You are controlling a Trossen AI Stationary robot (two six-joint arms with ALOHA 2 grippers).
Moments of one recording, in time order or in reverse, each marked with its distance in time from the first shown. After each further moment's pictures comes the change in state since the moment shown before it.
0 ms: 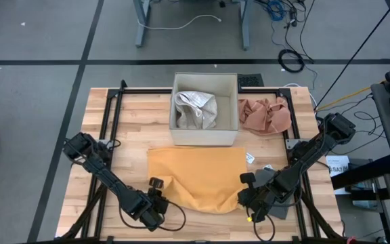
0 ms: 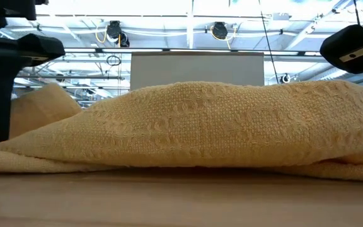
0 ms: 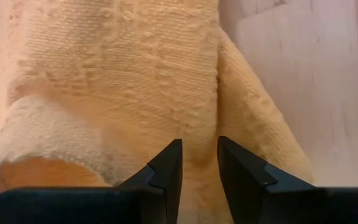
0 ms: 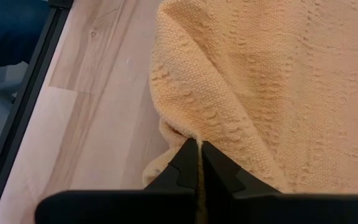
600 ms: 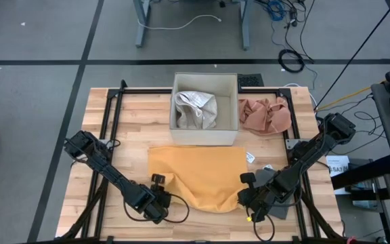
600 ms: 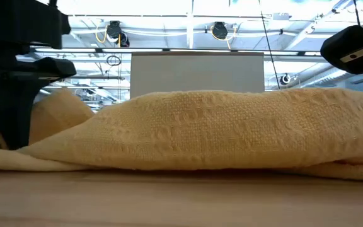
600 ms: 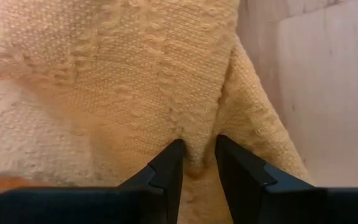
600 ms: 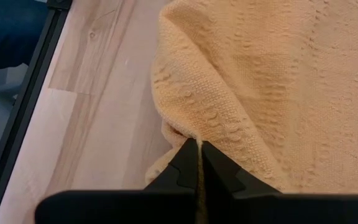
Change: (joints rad) left arm 0.068 -0.004 -0.076 0.105 0.030 0.005; right arm 0.000 0.000 0.000 -0.001 0.000 0.014
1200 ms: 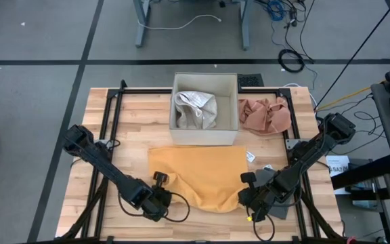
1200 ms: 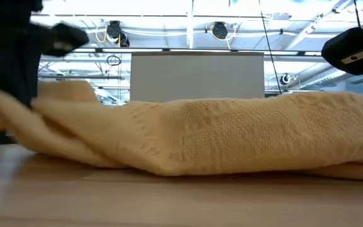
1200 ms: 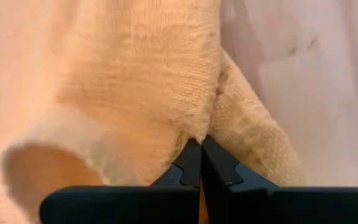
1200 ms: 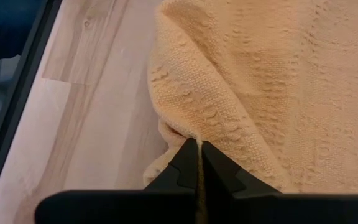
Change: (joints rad) left arm 0.014 -0.105 0.034 -0.020 0.000 0.114; right arm 0.000 0.000 0.000 -0.025 -0.004 -0.006
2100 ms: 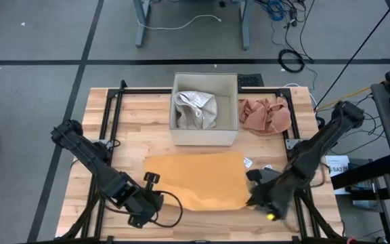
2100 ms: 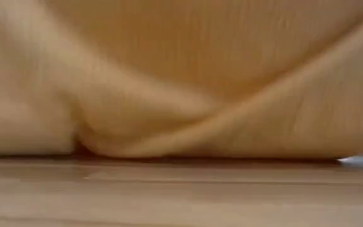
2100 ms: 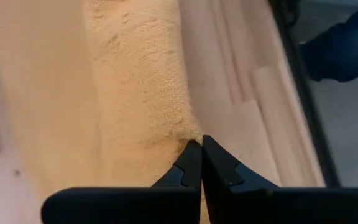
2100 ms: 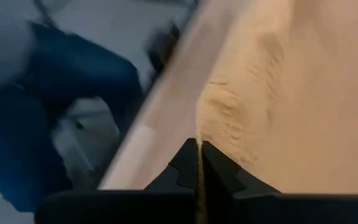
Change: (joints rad) left arm -0.046 -0.121 0.363 -0.380 0.144 -0.062; right arm 0.034 -0.294 0.000 0.021 -0.079 -0.153
